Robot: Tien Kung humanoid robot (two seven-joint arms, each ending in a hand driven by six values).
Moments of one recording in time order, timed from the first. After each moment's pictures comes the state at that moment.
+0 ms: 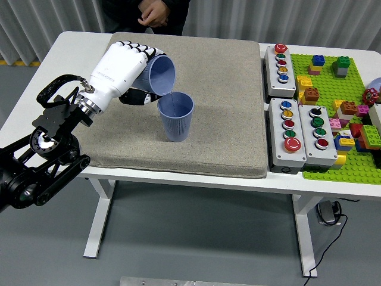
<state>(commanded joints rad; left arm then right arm) -0.61 0.39 -0.87 -1.27 2.27 0.31 0.02 0.21 -0.10 1.91 0.19 -1.65 -0.10 -0.25</state>
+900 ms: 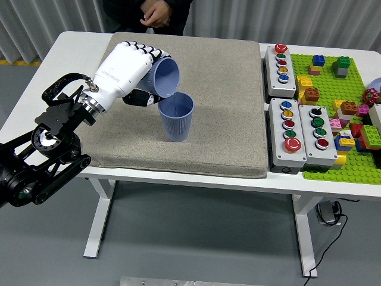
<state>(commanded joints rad) -0.64 0.41 -0.81 -1.29 2.27 0.30 0.04 0.22 -0.10 1.91 0.19 -1.64 -0.11 -0.25</state>
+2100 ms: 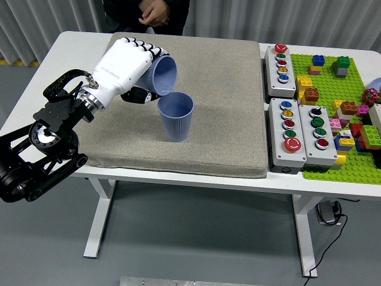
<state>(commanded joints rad) -0.70 0.47 -0.72 -1.32 2.27 0.29 0.12 0.21 -0.10 1.90 0.19 -1.64 -0.11 -0.25</state>
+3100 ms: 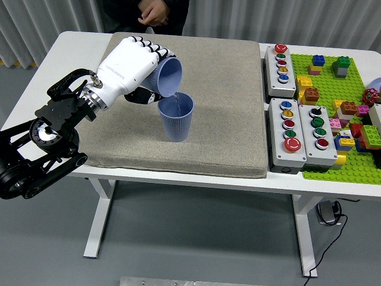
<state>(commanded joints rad) -0.74 0.50 -0.65 -1.34 2.27 0.29 0.14 0.21 -0.10 1.89 0.19 -1.62 -0.11 -0.25</state>
